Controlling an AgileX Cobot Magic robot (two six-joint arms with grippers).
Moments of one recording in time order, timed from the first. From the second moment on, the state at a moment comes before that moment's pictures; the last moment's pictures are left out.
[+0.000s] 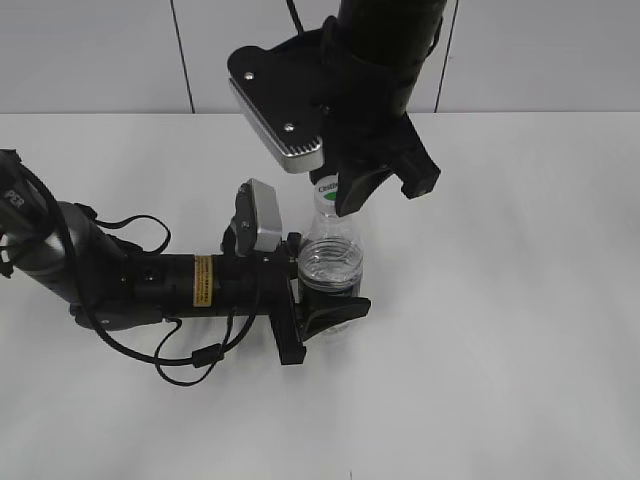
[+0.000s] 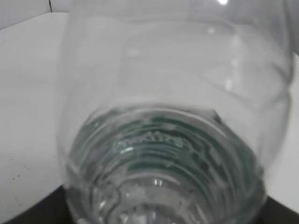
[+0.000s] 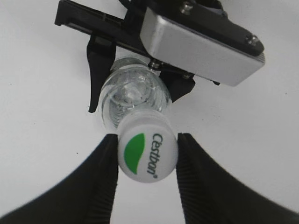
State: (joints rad) left arm -0.43 2.31 -0.97 1.07 -1.17 -0.31; right arm 0.72 1.95 -1.72 0.10 1.22 -1.59
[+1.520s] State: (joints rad) left arm -0.43 2.31 -0.97 1.07 -1.17 -0.31; right arm 0.72 1.94 -1.76 0.11 1.22 -0.34
